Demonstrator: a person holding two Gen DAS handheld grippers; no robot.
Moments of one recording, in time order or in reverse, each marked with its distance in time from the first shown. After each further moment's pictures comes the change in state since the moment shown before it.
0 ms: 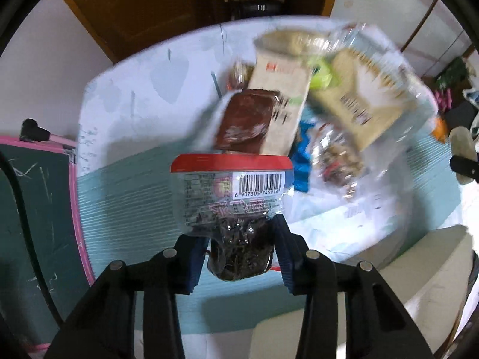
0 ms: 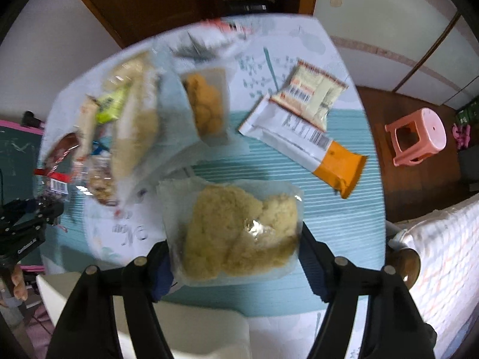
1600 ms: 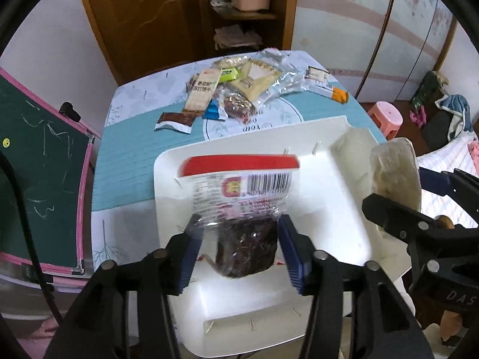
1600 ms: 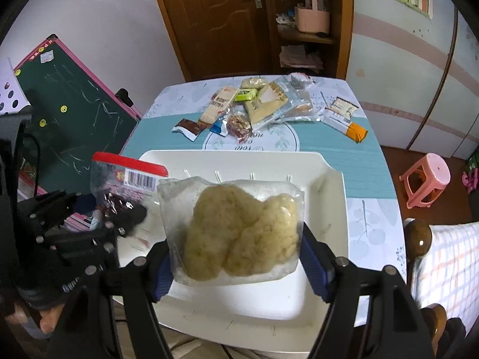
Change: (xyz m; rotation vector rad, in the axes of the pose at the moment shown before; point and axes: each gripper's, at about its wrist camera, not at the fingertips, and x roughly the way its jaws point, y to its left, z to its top) left arm -0.144 -0.119 -0.236 -0.004 -0.260 -0.014; right arm -0.116 0.081 -0.221 -0.177 -0.329 0.111
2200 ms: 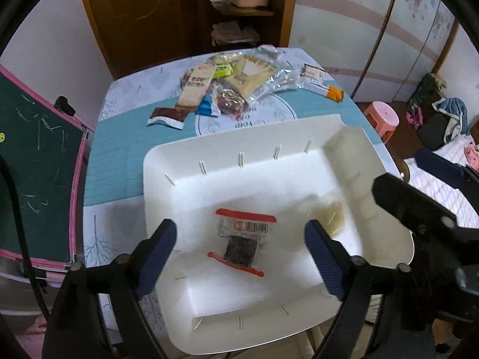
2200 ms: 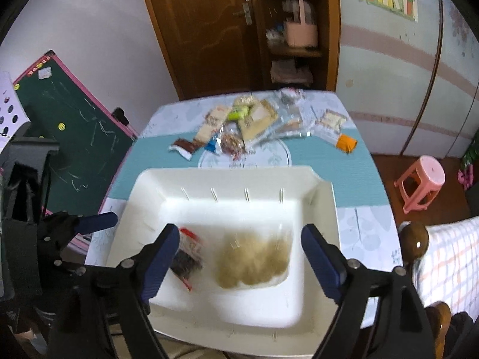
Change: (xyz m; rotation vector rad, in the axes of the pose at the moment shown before) left arm -0.003 -0.003 0.000 -0.027 0.004 -0.017; right arm -0.024 0.001 -0.001 0.022 -0.140 -0.030
